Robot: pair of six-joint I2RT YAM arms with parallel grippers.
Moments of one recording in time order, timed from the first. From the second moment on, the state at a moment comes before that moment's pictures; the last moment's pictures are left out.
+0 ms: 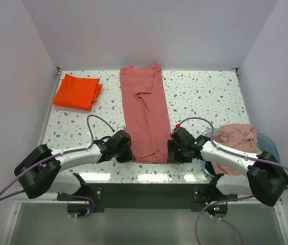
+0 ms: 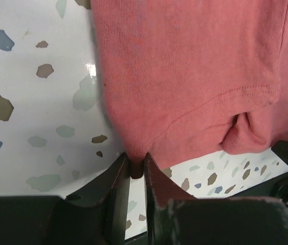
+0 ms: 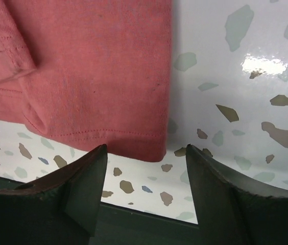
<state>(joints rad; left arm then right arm) -0.83 1.32 0.54 -0.23 -0.01 -1.05 0.77 1.24 0.62 -0.56 0.05 0.75</state>
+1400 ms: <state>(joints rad) -0.59 1.61 1.13 -0.40 -0.27 -0.77 0.56 1.72 1.36 -0.50 0.06 0.53</state>
